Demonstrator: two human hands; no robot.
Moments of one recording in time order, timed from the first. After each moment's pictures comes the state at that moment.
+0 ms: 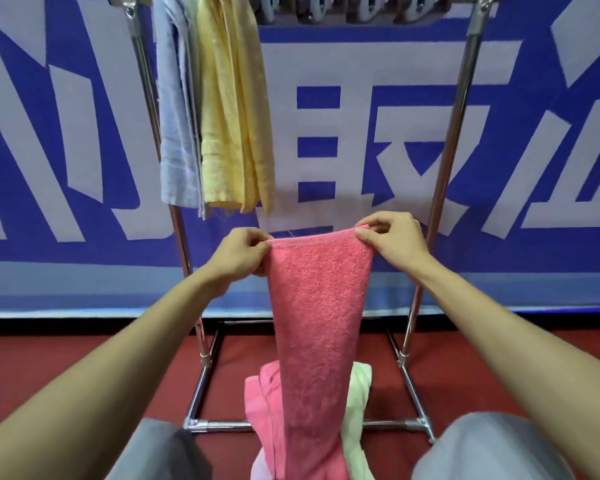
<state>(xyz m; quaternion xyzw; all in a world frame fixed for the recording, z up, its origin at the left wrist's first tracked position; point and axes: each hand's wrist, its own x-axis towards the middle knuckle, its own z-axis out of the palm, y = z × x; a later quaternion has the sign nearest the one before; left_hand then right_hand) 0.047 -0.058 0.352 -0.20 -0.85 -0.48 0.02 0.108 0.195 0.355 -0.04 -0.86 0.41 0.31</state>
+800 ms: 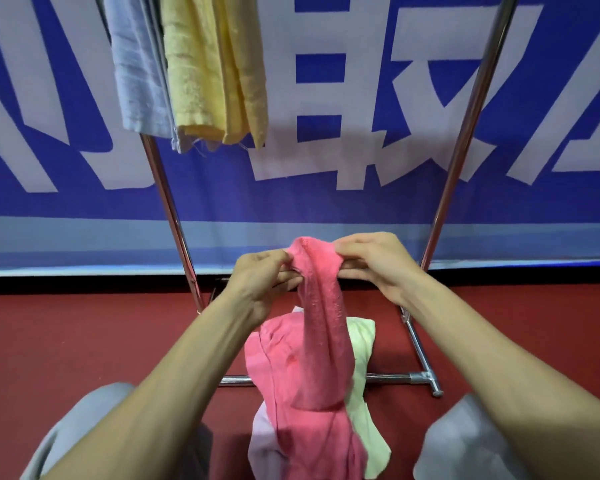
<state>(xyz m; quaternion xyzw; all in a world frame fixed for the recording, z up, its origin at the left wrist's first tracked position) 0.092 -0.019 0.263 0.07 -0.62 -0.76 -0.16 0.120 0.149 0.260 -0.13 -0.69 0.71 0.05</state>
